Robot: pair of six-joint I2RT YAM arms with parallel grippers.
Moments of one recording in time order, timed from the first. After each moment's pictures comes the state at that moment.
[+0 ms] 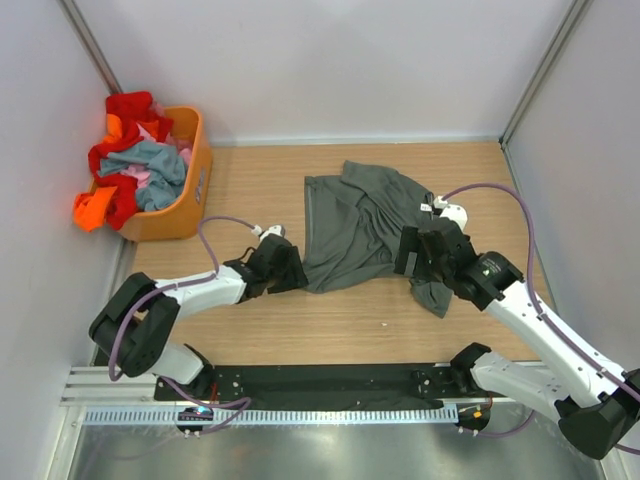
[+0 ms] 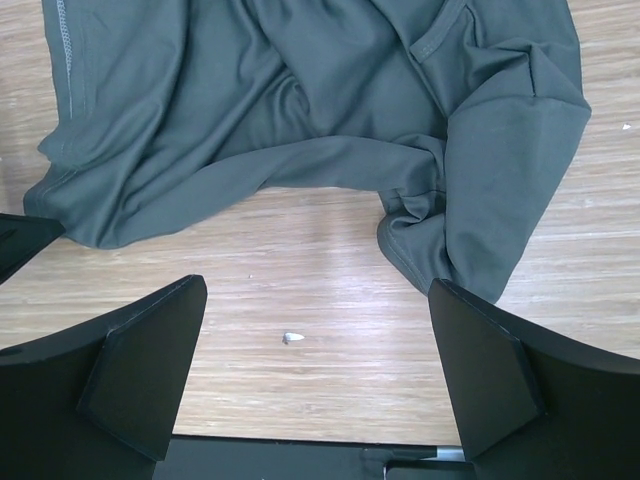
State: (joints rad) left arm -0.68 1.46 0.66 -0.09 -0.09 -0.79; right arm 0.60 0.93 0.93 -0.84 0.34 0.63
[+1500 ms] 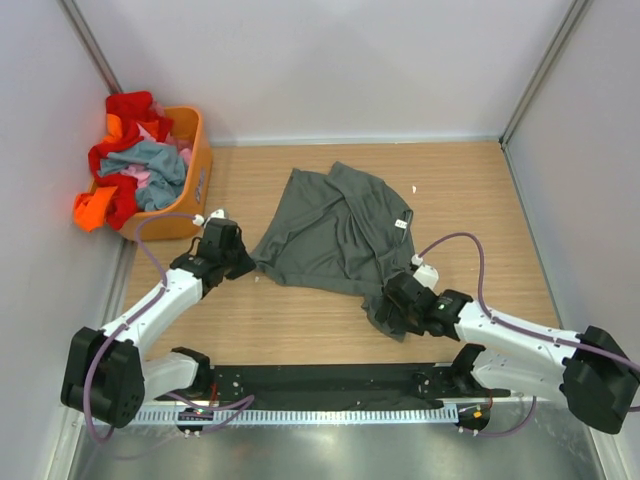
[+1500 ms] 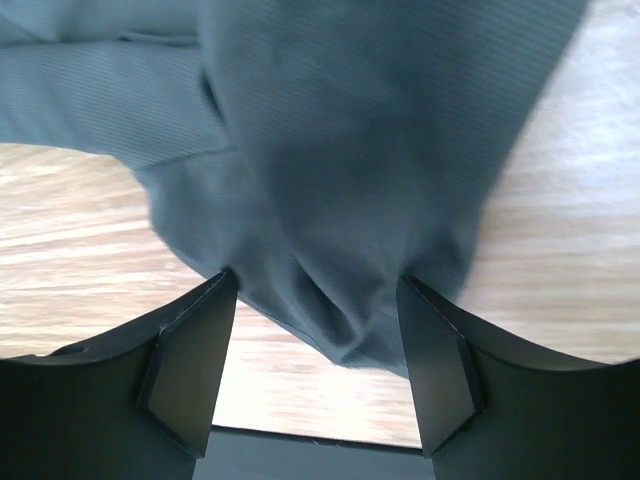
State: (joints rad) left arm -0.34 1.16 0.67 -0.35 -0.08 -0.73; right arm 0.85 1.02 0.45 -0.50 0.24 1.11
